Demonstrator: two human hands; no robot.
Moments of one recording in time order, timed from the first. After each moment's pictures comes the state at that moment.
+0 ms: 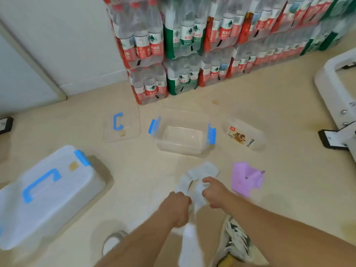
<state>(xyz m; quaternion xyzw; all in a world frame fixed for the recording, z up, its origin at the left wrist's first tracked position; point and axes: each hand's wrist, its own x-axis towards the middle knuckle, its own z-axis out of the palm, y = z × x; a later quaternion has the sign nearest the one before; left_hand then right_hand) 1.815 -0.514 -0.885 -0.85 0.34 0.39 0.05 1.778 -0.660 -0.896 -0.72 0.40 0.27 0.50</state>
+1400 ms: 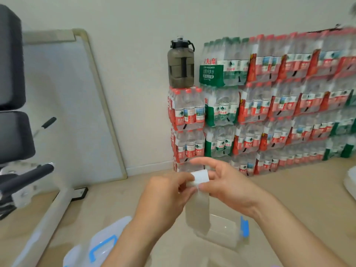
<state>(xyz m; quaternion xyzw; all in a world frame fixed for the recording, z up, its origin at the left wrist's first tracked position) 1.825 -0.419 -0.541 -0.88 0.30 -0.21 -0.32 1.804 -0.594 -0.533 -0.69 -0.06 0.07 0.72</state>
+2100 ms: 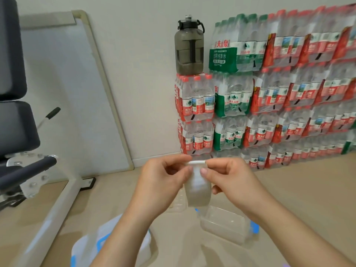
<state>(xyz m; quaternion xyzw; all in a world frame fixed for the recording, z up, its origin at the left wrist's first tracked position) 1.846 -0.413 -0.525 -0.81 0.17 -0.06 -0.56 1.815 -0.573 -0.537 -0.76 -0.04 -0.06 0.65</state>
